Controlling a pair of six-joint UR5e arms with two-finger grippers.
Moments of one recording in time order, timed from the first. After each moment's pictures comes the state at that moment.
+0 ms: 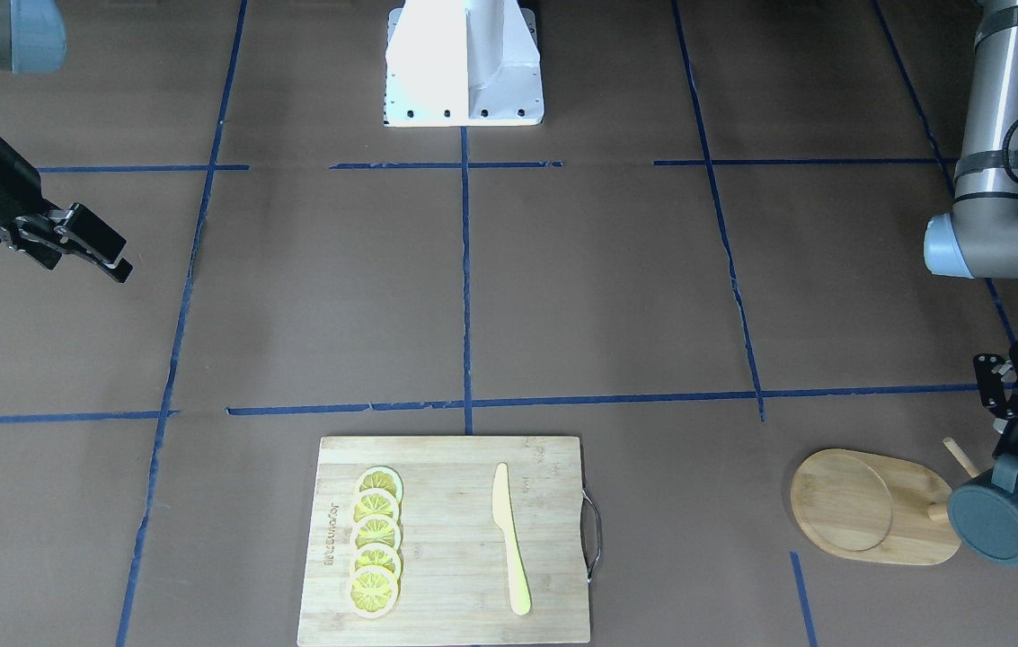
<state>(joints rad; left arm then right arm) -1.16 -1.96 -1.06 -3.42 -1.77 -2.80 1.03 -1.36 1.98 -1.52 2.26 1.12</state>
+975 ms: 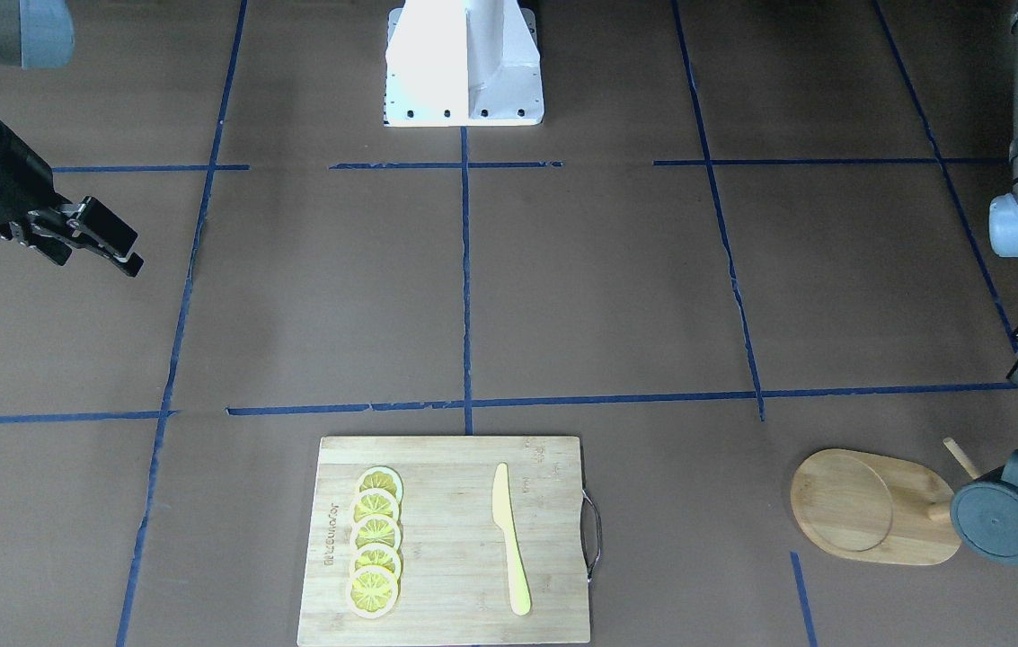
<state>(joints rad) -1.27 -1.83 -1.12 -3.44 -2.04 -2.12 1.02 -1.36 1.99 -1.52 2.26 1.12</state>
